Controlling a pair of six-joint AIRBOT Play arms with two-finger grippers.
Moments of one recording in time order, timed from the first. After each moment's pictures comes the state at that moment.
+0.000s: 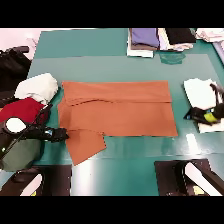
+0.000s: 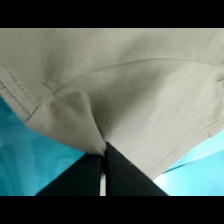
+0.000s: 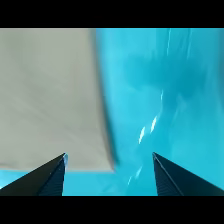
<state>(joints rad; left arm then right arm) -0.05 -0.77 0.46 1.05 -1.14 -1.47 -0.51 -0.95 0.75 -1.30 1.37 1.39</state>
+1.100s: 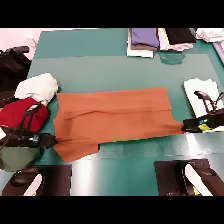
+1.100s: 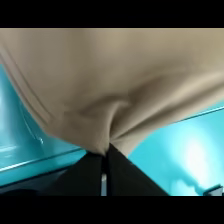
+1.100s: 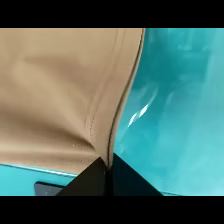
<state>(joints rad) -0.05 -0.53 0.59 1.22 -1.44 -1.54 -0.31 -0.77 0.71 -1.36 1.49 1.32</state>
